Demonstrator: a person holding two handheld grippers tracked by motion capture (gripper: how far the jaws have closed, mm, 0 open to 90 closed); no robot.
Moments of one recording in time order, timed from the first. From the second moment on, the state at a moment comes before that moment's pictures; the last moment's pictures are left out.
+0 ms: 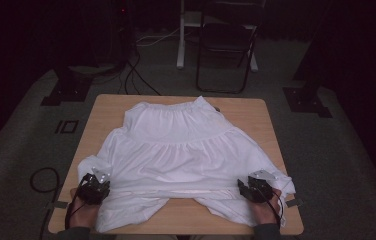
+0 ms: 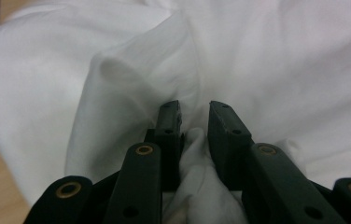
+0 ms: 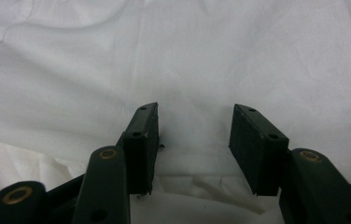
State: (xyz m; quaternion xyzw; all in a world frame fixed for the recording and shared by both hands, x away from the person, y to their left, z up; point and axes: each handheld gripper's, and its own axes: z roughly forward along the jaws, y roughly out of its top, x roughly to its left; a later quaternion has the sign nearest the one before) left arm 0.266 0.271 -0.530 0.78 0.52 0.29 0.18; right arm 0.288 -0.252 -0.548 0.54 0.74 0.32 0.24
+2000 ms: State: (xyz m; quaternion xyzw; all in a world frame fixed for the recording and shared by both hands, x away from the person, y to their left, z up) left arm 0.257 0.241 -0.518 0.76 0.52 0.27 0.28; right arm 0.276 -0.248 -0.517 0.51 0.76 0.31 0.26
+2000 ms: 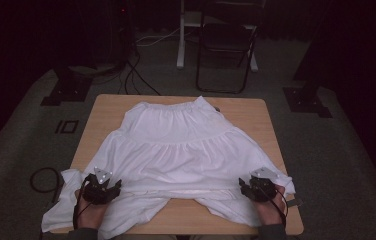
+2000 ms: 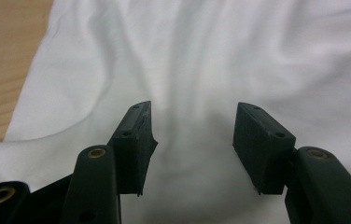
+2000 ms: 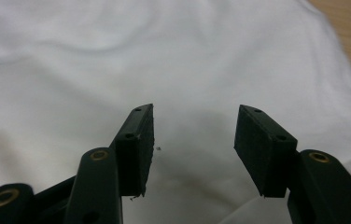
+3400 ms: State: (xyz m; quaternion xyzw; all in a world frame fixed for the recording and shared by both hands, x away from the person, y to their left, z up) left arm 0.196 0.229 -0.495 0.80 0.41 0.18 0.40; right arm 0.209 -0.266 -0.491 0.41 0.79 0.40 0.21
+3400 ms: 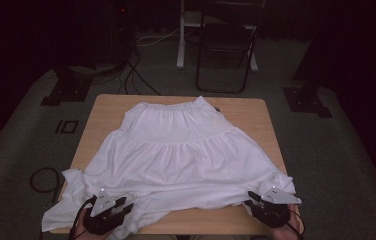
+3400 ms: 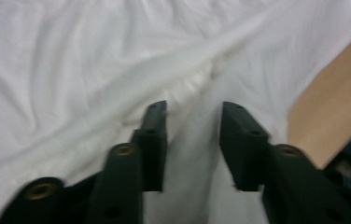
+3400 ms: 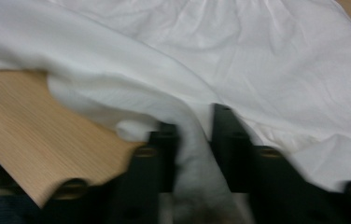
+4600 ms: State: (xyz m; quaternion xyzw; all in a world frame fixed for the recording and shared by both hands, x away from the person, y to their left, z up) left arm 0.322 0.259 -0.544 0.75 0.54 0.23 0.31; right arm 0.273 -0.304 -0.458 0.39 0.76 0.50 0.15
